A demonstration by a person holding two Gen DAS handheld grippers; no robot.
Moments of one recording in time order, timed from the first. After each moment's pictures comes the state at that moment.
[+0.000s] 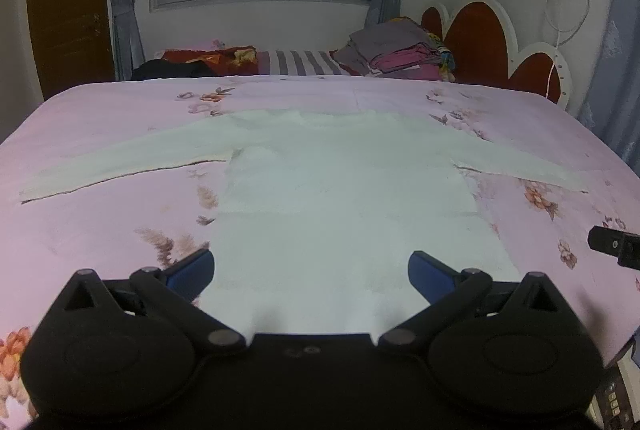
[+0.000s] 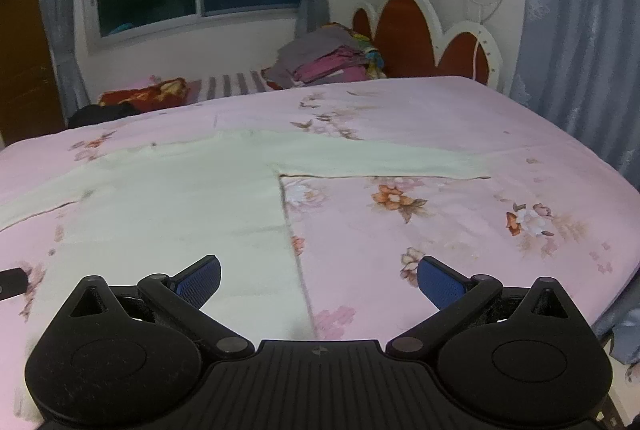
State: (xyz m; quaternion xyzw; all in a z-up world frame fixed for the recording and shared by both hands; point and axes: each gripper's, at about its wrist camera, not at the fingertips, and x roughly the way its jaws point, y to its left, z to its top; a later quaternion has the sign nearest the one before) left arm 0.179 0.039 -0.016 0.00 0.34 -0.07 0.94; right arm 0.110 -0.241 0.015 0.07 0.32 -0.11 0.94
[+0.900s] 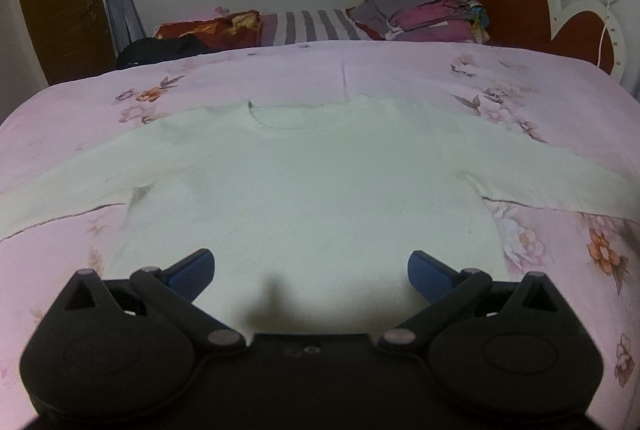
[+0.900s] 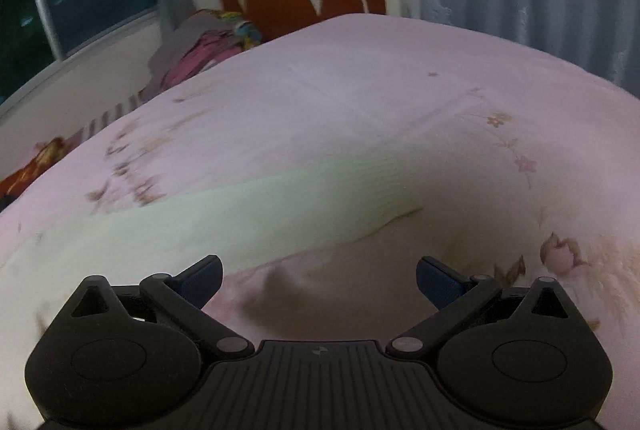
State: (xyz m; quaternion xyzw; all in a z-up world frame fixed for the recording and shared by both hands) left arm 0.354 -0.089 -0.065 0.04 0.41 -0.02 0.91; right arm 0.307 -0.511 -0.091 0.21 0.33 -0.23 0.89
